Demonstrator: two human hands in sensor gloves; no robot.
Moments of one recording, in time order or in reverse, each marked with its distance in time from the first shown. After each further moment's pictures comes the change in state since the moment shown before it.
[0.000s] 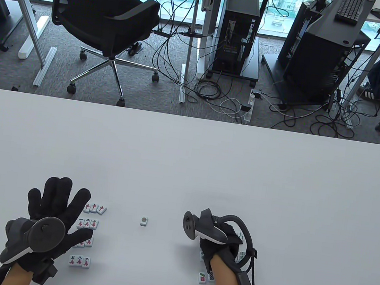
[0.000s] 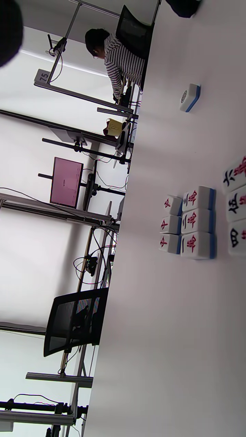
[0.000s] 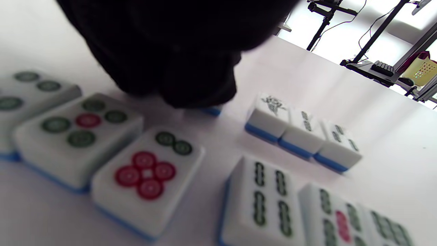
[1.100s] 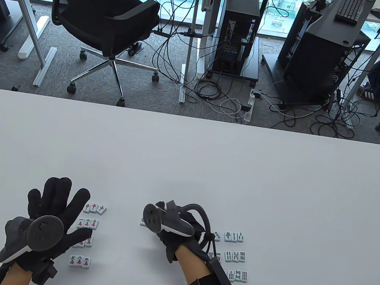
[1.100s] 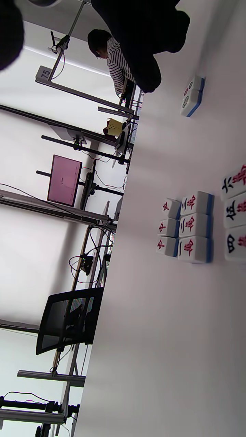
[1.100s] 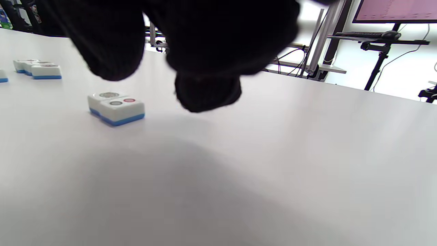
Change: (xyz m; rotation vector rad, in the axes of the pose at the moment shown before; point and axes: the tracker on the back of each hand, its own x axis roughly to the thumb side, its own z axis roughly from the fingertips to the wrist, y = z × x) left_hand -0.002 0.002 0.000 -0.015 0.010 0.033; right_hand 0.061 -0.054 -0.005 -0.232 -0.184 -0.152
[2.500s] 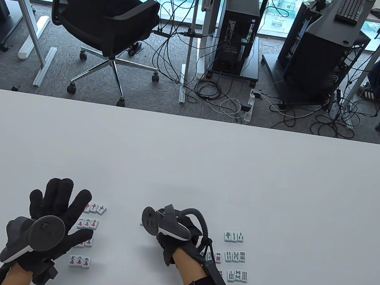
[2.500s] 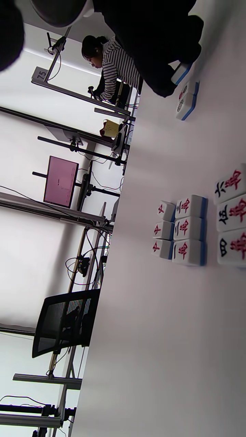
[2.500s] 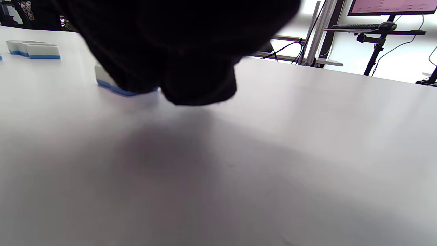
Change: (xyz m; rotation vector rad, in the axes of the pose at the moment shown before) left_hand 0.003 -0.003 -0.001 -0.022 -0.005 -0.011; right_hand 0.029 0.022 -0.013 0.006 0.003 -0.023
